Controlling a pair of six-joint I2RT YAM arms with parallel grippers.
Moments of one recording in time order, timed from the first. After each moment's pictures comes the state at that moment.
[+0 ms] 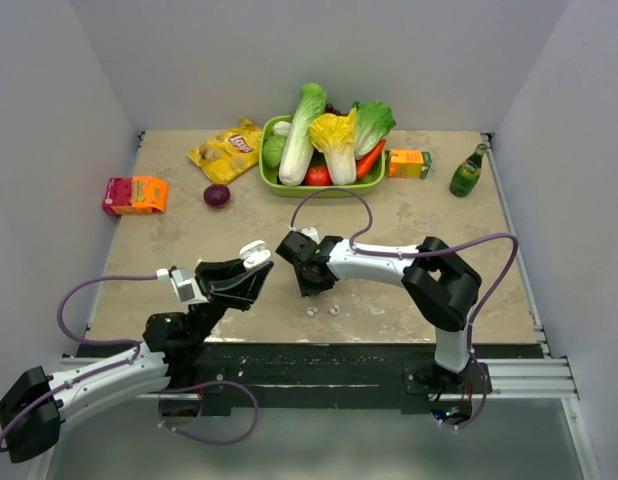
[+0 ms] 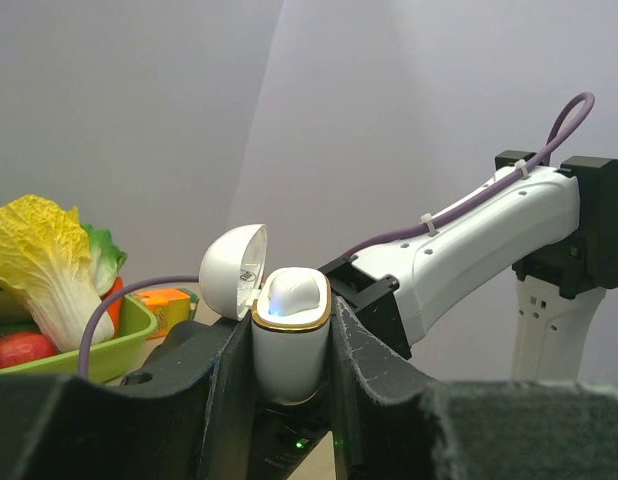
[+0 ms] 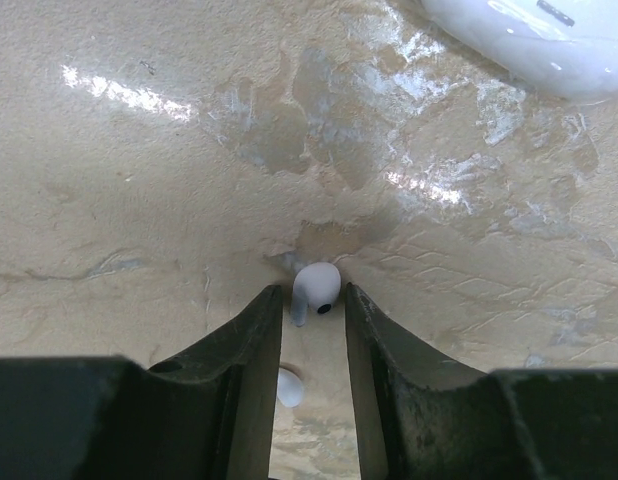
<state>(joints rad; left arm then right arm) -0.94 0.59 0.05 1.20 -0.10 -0.29 0.99 1.90 1.26 -0.62 0.24 0.67</state>
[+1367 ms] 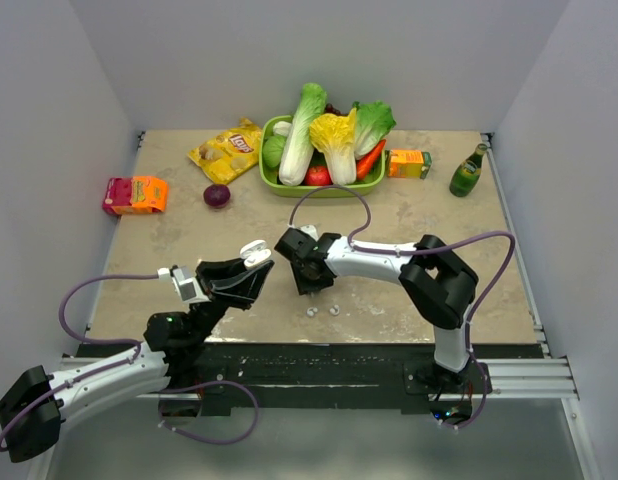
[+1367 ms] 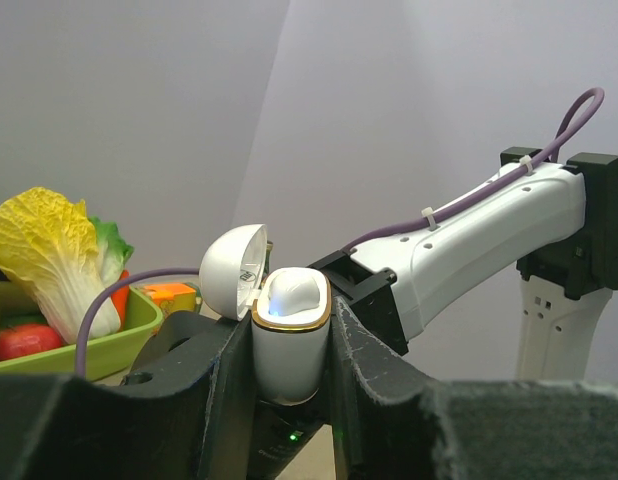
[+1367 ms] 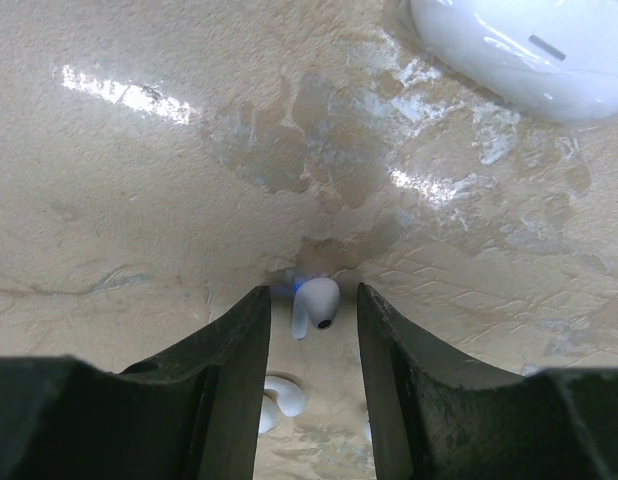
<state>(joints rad) -0.94 0.59 0.05 1.19 -0.11 -0.29 0.98 1.93 1.29 -0.63 0.24 0.65</state>
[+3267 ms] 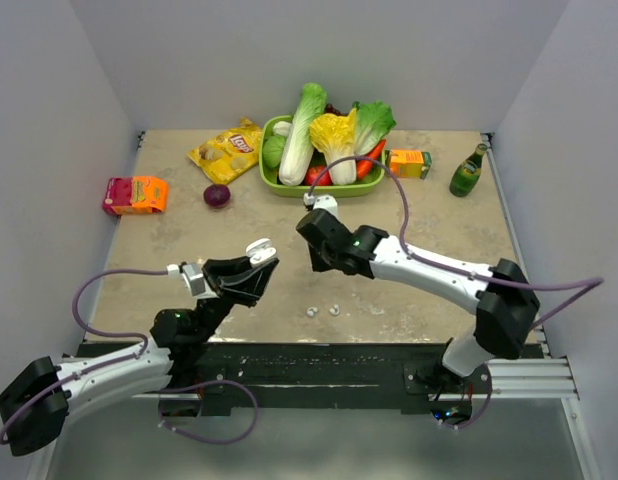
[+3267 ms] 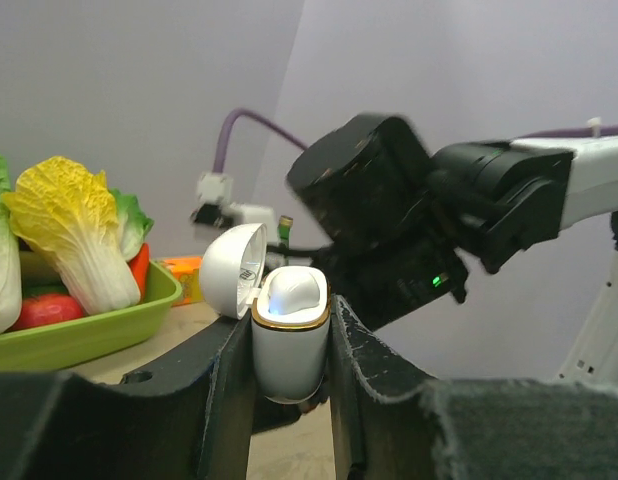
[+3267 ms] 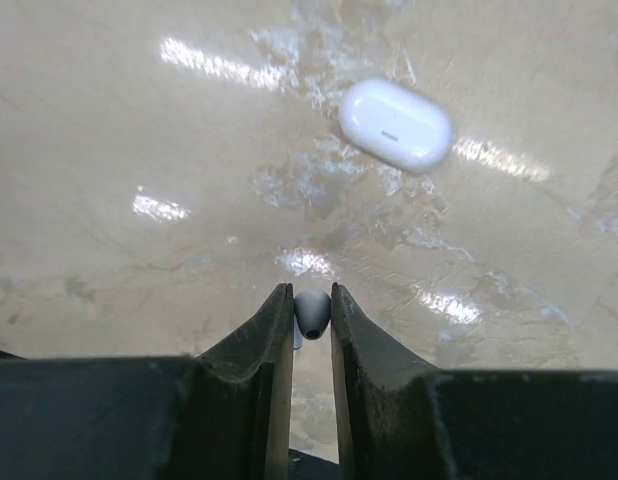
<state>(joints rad) -0.94 0.66 0.05 1.21 -0.14 -0.28 0.97 1.61 1.24 -0.60 0.35 0.60</state>
